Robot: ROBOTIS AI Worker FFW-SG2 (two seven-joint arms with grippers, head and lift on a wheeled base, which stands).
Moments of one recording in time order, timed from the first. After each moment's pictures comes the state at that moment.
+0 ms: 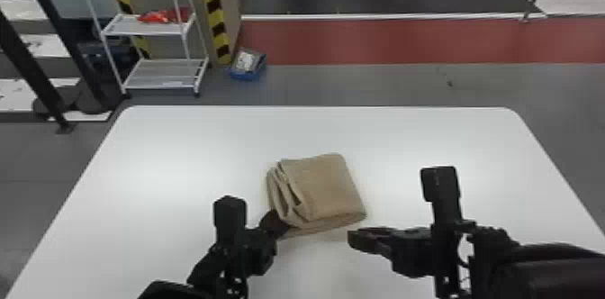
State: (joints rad) left arm 0.12 0.05 -0.16 -1.46 0.10 0.23 -0.25; right arm 0.14 -0.03 0.07 -2.04 -0.08 1.18 0.48
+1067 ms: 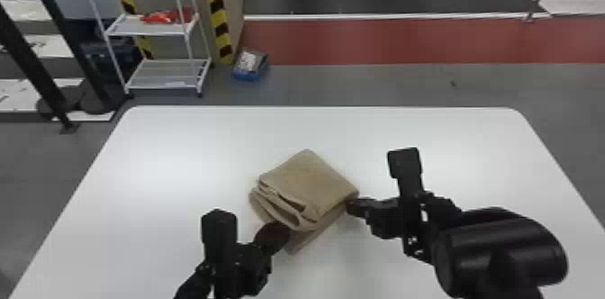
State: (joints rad) left arm 0.29 0.06 -0.13 -1.71 0.10 0.33 -0.28; right arm -0.10 -0.01 0.16 -1.57 0.01 0.85 0.38
